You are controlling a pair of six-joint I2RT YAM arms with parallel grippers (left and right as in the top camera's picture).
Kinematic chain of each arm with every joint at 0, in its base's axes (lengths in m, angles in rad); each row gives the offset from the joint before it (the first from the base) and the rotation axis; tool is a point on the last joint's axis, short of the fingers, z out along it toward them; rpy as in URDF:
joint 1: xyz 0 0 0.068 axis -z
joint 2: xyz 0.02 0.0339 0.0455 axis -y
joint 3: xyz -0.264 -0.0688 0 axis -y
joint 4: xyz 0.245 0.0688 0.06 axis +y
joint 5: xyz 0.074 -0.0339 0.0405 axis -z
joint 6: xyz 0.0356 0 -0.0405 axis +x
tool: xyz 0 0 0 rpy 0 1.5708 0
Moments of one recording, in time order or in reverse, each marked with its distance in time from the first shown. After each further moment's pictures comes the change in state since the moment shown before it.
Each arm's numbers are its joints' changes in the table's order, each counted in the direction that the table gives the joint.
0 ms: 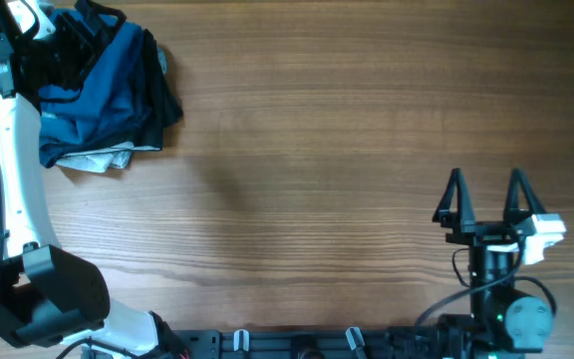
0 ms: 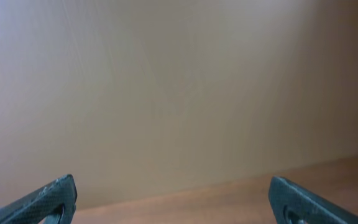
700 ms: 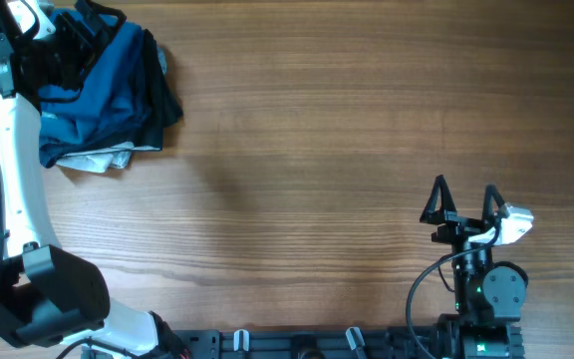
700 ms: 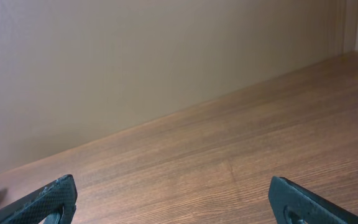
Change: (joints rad) left arm 0.000 0.000 0.000 0.000 0.000 0.000; right arm 0.000 0.009 -0.116 0.196 0.074 0.052
